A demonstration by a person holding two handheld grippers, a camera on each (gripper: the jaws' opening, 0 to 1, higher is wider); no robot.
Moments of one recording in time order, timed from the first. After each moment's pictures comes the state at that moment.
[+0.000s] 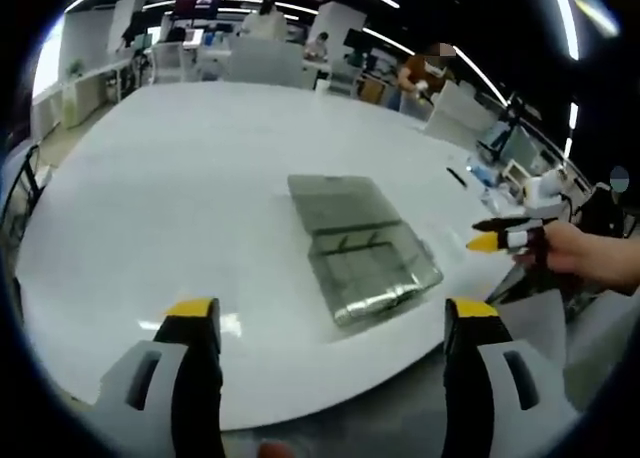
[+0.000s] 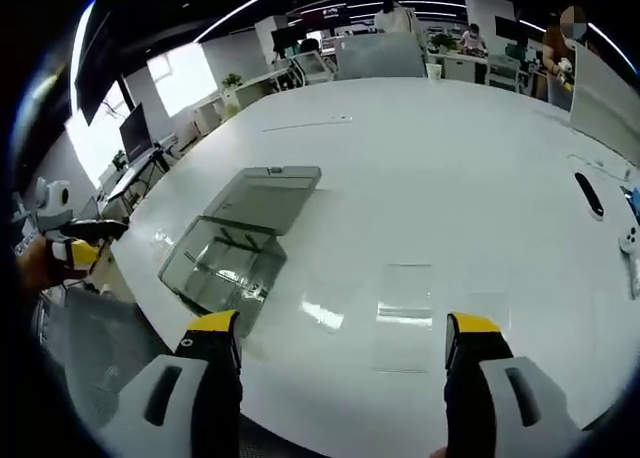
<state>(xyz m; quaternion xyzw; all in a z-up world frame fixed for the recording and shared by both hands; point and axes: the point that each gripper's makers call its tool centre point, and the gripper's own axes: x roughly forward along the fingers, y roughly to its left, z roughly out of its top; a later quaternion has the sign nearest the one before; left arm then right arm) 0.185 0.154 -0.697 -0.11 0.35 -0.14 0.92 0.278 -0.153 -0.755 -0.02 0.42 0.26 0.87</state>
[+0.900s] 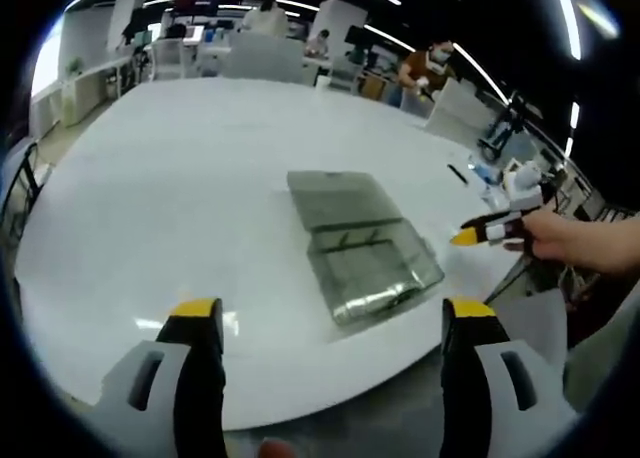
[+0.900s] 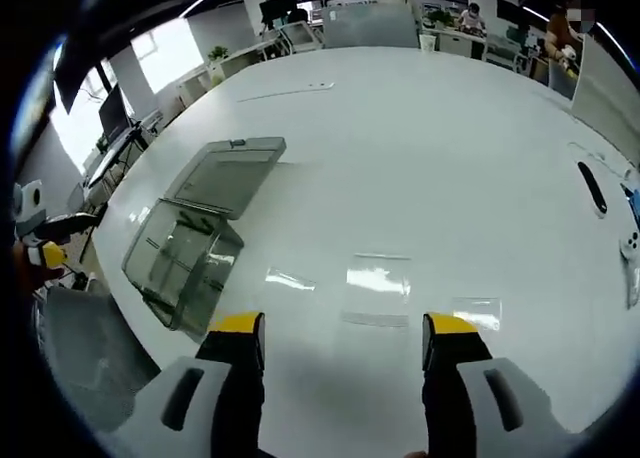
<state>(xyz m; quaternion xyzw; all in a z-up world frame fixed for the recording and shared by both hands) 0.185 0.150 -0.702 -0.11 0.36 -0.14 0.92 0.297 -0.166 -0.788 -0.06 0.48 0.24 0.84</state>
